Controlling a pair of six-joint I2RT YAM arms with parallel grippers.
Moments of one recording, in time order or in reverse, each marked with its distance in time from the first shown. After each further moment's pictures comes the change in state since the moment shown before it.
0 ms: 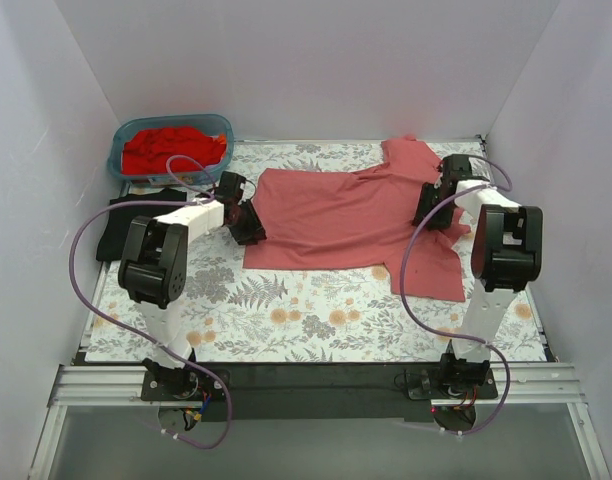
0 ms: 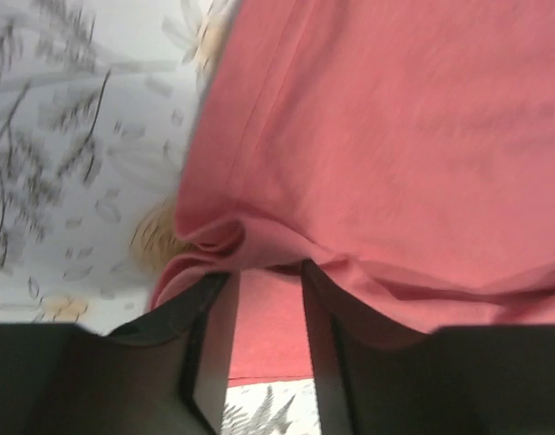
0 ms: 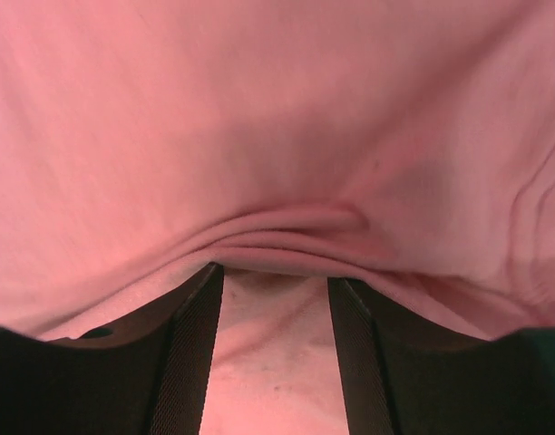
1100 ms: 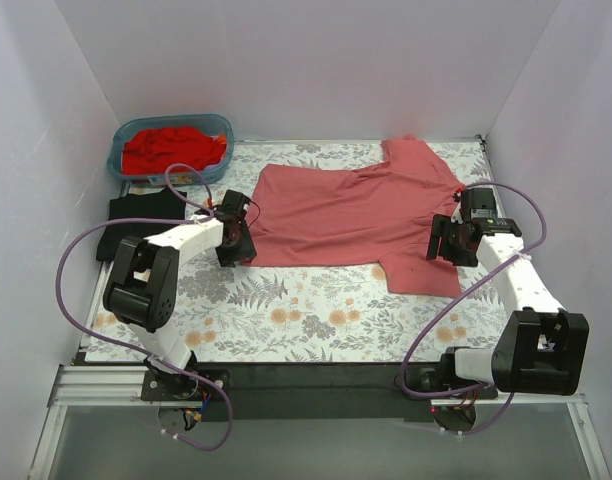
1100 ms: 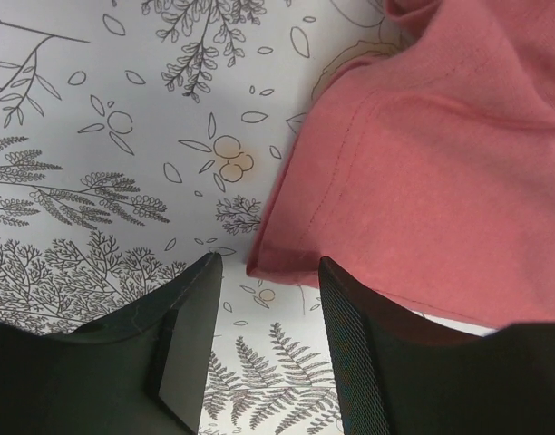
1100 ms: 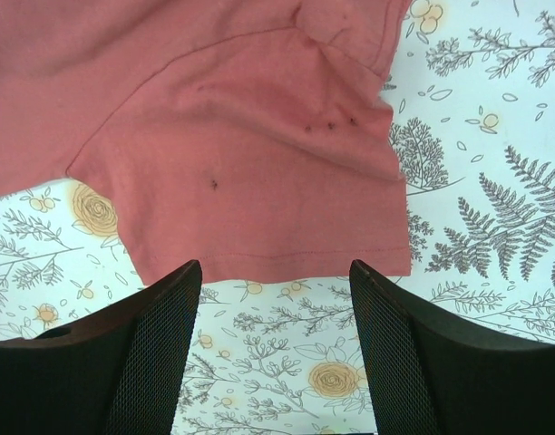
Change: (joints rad) left arm -0.074 -0.169 -0.157 -0.133 -0.278 0.063; right arm 0.018 -0.658 -0.378 -0.220 0.095 -0.069
